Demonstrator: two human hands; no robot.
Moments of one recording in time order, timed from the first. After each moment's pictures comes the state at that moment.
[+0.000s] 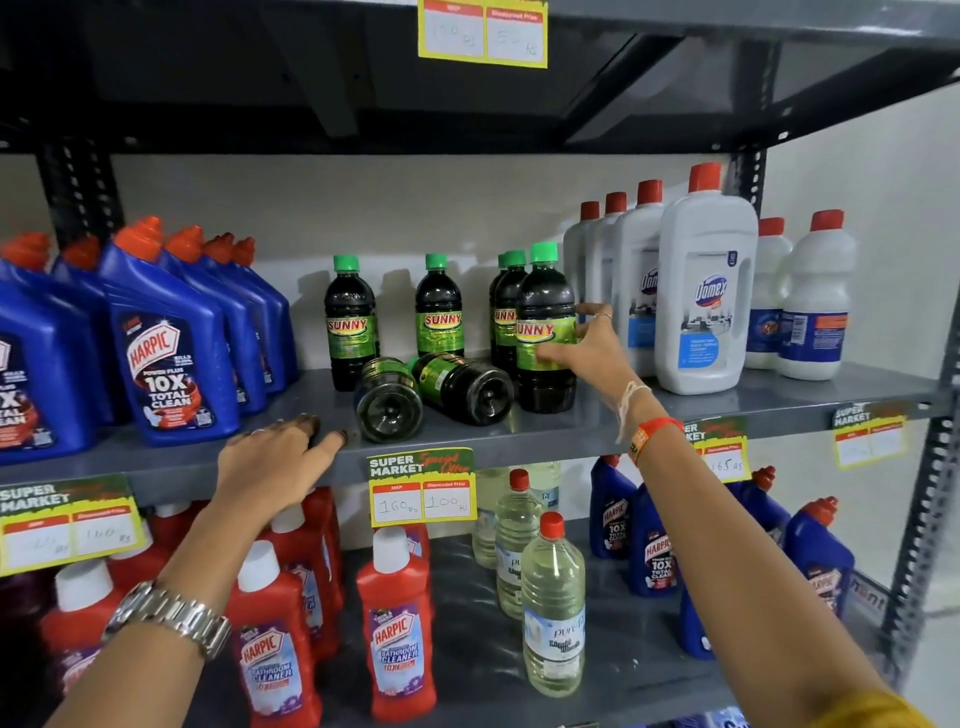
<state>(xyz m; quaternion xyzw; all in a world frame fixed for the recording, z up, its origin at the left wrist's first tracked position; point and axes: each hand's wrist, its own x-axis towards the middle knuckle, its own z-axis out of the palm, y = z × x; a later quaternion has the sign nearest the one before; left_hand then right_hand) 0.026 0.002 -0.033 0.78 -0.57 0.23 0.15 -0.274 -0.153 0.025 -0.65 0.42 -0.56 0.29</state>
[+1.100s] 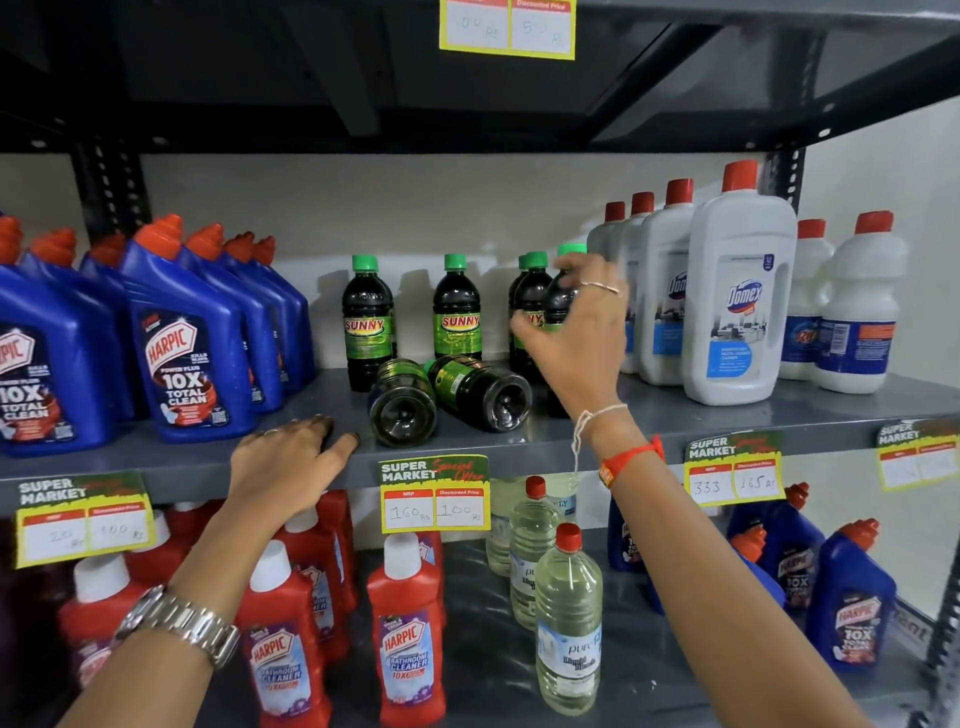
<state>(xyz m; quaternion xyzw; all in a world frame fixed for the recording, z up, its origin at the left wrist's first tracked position) 0.023 0.002 -0.035 0.78 -0.55 0.23 0.17 -0.228 -0.096 0.044 -0.63 0.33 -0.70 -0.06</state>
